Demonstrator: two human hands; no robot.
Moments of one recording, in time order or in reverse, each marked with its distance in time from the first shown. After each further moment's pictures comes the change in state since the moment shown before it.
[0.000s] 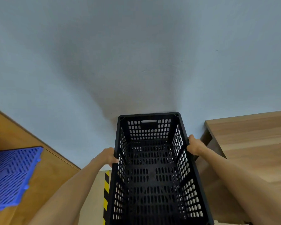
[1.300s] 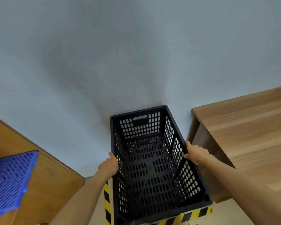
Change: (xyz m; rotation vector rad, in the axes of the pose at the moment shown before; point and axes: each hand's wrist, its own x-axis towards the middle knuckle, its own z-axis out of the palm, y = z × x) left_hand -0.044 -0.014 0.097 0.282 0.232 -0.051; right_hand -0.088 0.061 0.072 -0.235 0.031 0.018
